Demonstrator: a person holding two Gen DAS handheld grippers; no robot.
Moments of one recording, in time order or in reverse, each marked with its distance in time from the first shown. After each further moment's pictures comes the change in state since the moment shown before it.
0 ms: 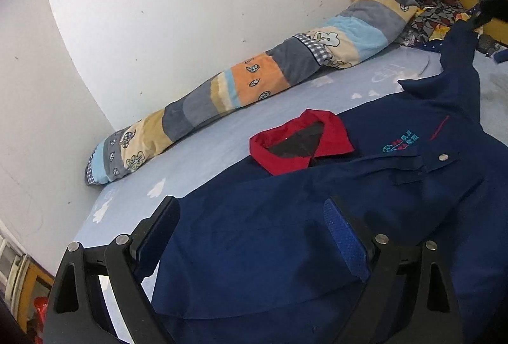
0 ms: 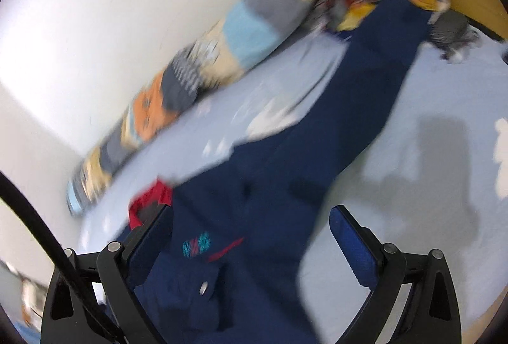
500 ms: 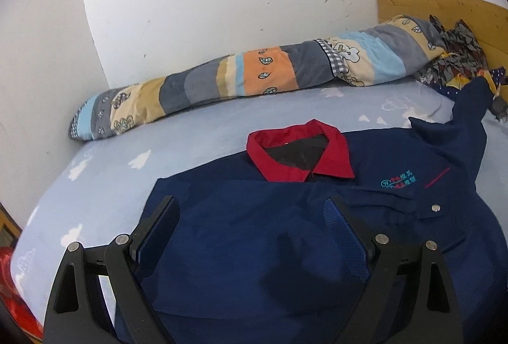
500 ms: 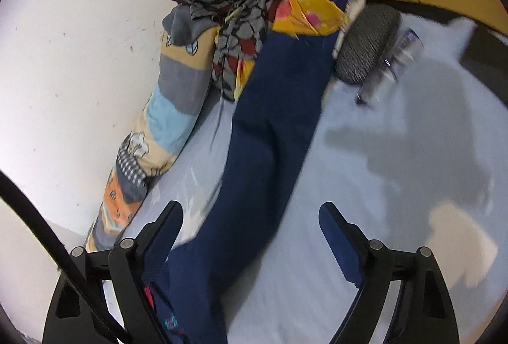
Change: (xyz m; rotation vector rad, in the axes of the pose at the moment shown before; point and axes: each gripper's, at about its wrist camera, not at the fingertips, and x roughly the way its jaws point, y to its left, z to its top) left arm 0.036 0.025 0.021 -0.245 0.067 -0.093; right arm -0.029 -0.112 0.100 0.290 -0.094 -0.078
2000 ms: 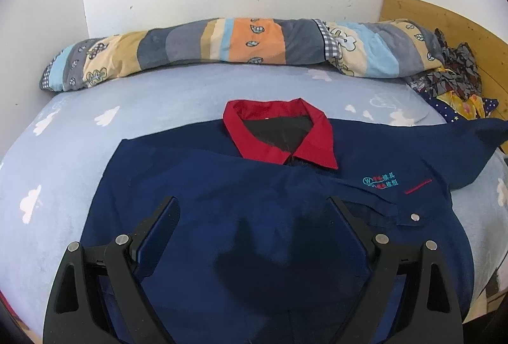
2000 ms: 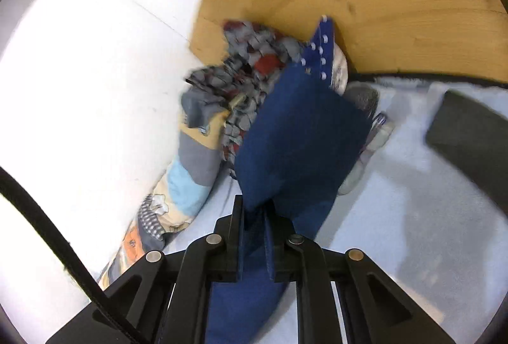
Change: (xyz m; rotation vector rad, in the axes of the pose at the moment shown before) left arm 0.038 0.014 0.000 -0.136 0.146 -0.142; right arm -0.095 -0.062 0.029 -0.031 -0.308 0.126
